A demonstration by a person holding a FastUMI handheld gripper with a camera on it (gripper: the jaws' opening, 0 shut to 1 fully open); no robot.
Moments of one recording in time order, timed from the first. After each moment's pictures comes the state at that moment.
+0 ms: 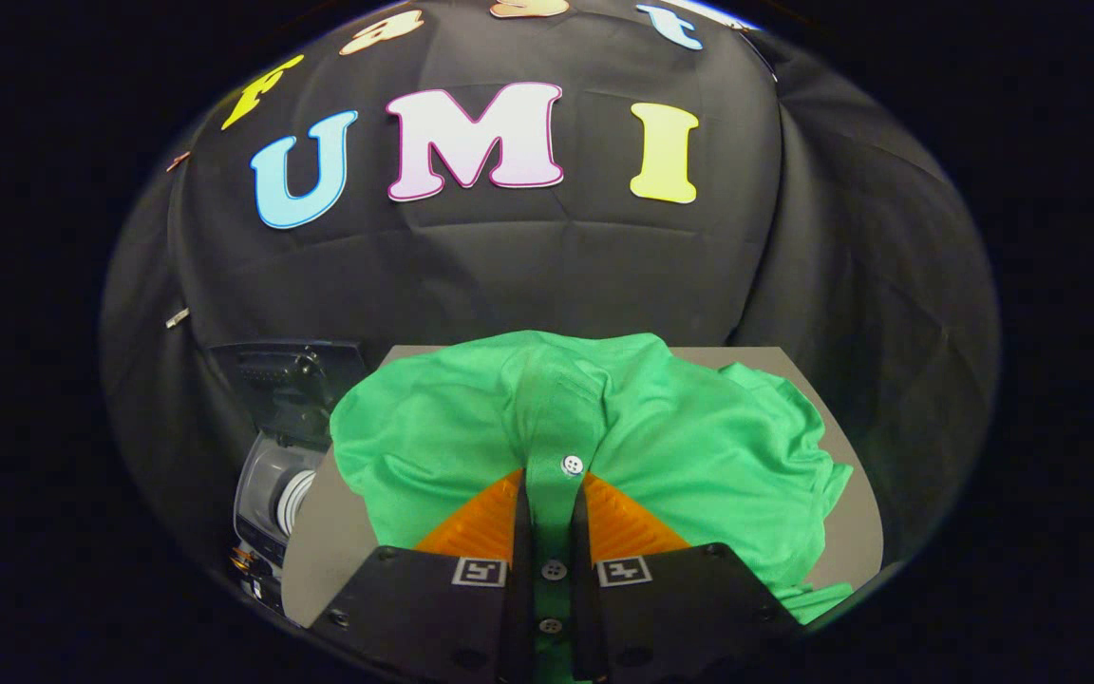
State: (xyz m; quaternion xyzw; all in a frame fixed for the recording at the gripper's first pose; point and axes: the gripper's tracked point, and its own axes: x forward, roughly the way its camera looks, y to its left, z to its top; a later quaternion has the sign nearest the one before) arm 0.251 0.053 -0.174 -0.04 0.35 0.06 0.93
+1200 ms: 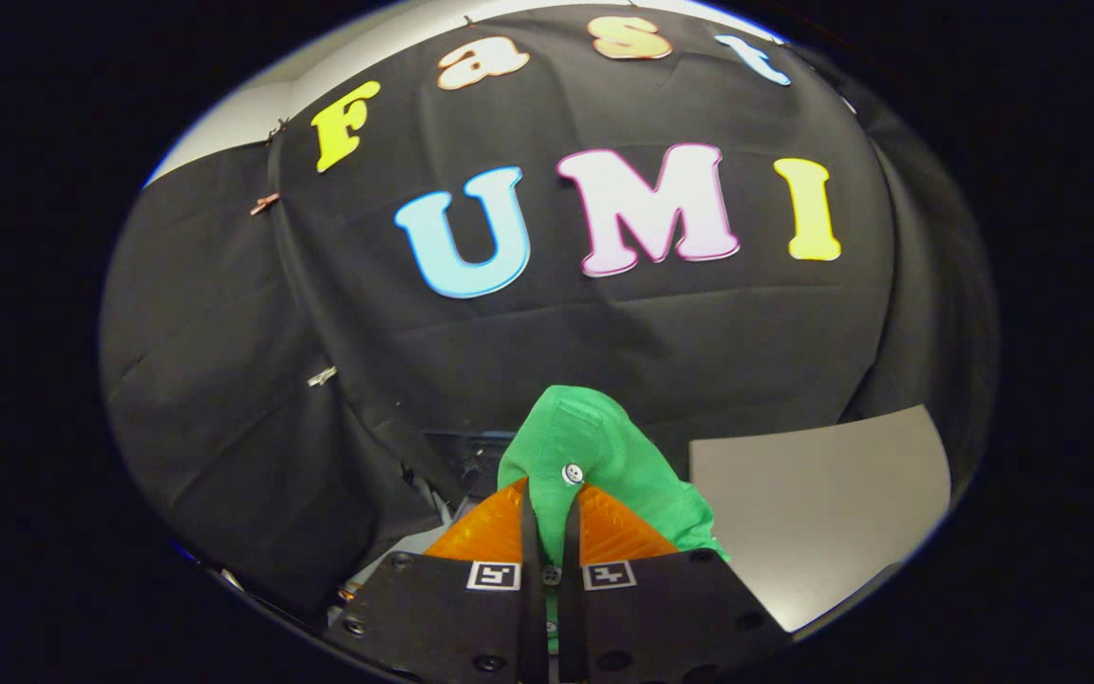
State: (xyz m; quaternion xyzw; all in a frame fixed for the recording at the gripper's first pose) arm 0.181 0.335 -0.051 0.07 0.33 0.24 0.91
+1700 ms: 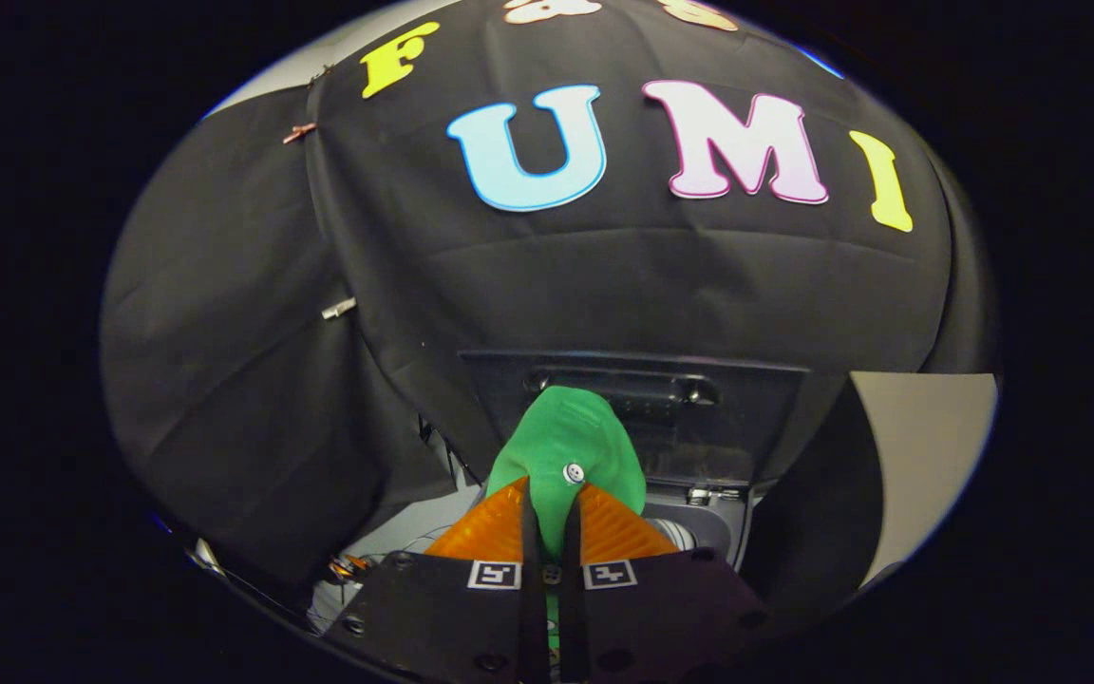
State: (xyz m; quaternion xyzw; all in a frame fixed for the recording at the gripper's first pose) arm 0.166 0.439 -0.204 0.01 0.36 0.28 0.89
